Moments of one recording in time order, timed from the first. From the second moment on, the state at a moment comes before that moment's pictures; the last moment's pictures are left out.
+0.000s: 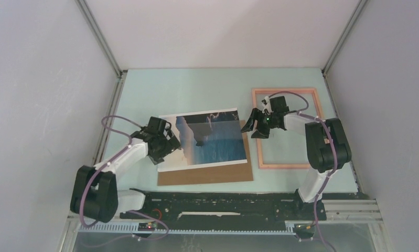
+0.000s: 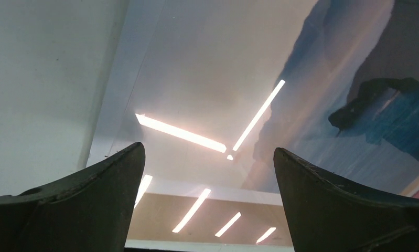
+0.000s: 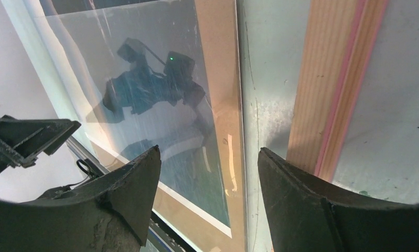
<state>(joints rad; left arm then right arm) -0.27 1.23 0.68 -0.60 -0.06 -0.86 0.19 1.79 0.99 -0.20 -0.59 0.54</state>
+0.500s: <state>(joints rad) -0.27 1.31 0.68 -0.52 -0.06 -0.86 0.19 1.86 1.01 -0.17 -0.68 0.55</state>
